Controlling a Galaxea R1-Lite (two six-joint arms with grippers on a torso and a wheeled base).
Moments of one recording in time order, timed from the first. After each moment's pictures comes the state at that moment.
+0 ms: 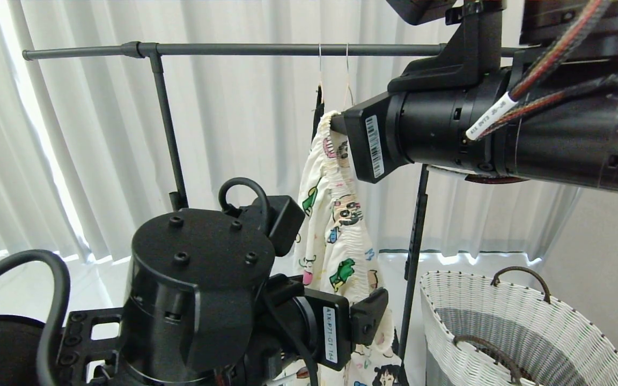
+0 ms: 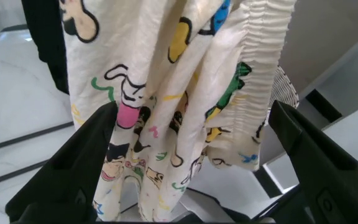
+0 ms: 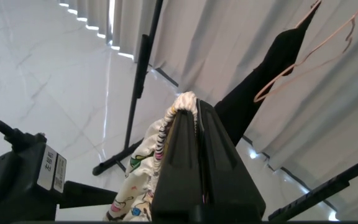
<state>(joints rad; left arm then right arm) -1.02 1.55 -0.83 -0.28 0.30 -0.44 1.07 1.70 -1.62 0.06 -0.27 -0.09</state>
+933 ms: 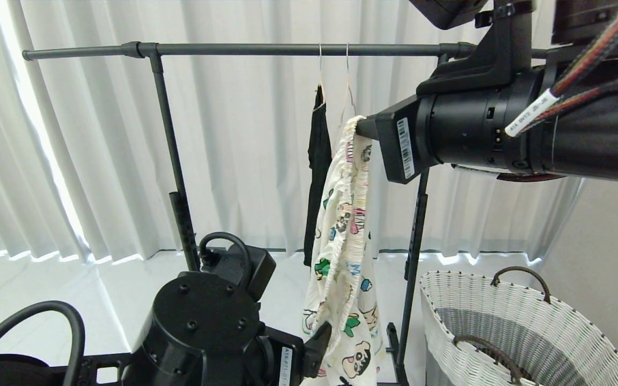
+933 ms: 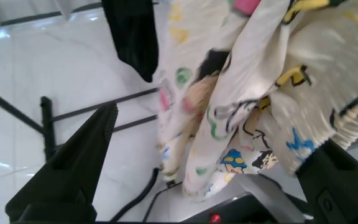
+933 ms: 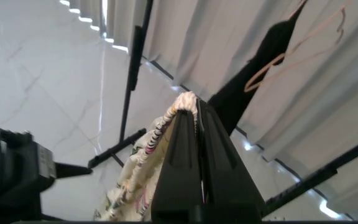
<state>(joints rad) -0.98 1.53 -0.64 -0.28 0.44 -0.38 1.04 1.65 -1.60 0.14 -0.27 -0.09</state>
